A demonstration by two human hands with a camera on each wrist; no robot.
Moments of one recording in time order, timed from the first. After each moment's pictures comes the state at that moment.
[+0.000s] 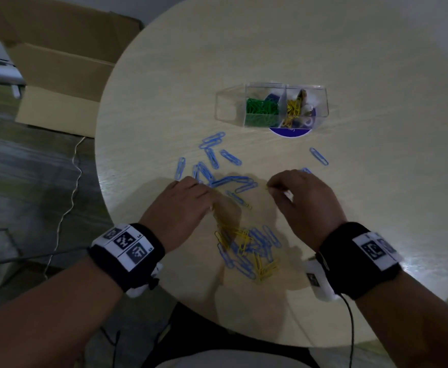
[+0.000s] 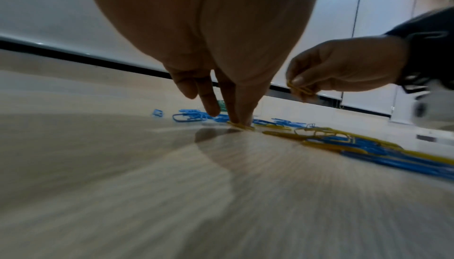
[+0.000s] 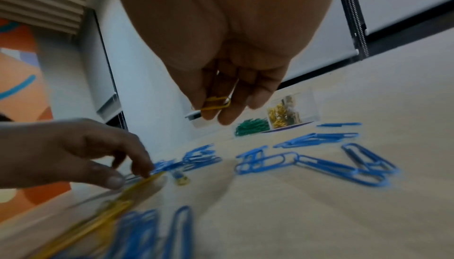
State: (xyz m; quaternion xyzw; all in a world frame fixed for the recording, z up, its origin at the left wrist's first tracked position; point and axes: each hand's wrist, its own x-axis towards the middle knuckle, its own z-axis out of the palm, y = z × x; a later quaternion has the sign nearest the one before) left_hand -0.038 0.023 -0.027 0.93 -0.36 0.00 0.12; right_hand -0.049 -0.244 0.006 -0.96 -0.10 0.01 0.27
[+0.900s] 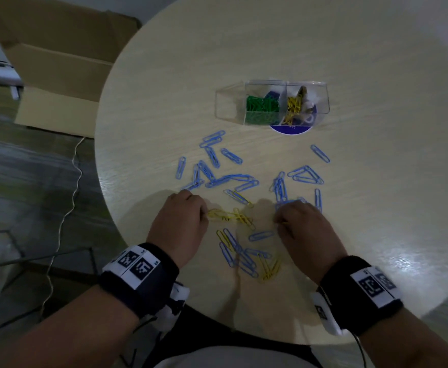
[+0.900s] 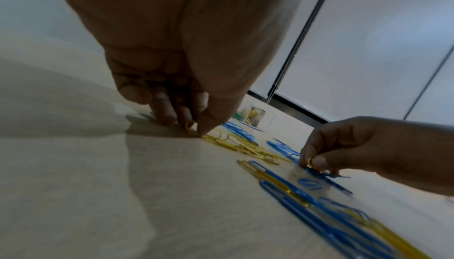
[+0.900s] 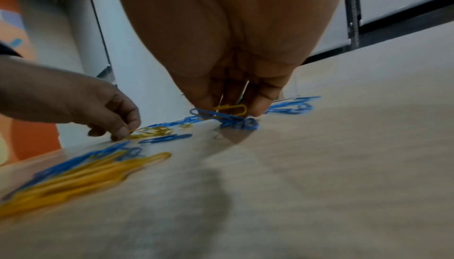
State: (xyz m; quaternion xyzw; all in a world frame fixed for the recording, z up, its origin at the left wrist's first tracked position) left_hand -0.064 0.012 -0.024 0.97 -0.11 -0.13 0.20; right_hand -0.098 -0.248 -0.021 -0.96 -0.08 0.10 0.24
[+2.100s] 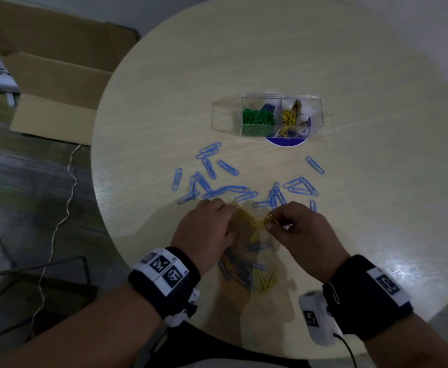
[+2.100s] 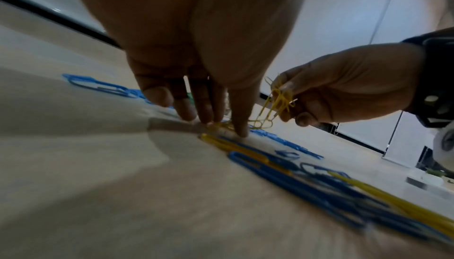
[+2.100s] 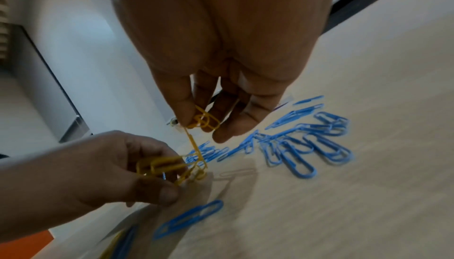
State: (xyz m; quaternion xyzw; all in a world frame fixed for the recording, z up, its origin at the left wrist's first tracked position) left_hand -0.054 -0.030 -0.017 0.95 -0.20 -0.17 0.18; right_hand -0.077 -0.245 0.004 -0.90 0.00 0.11 0.42
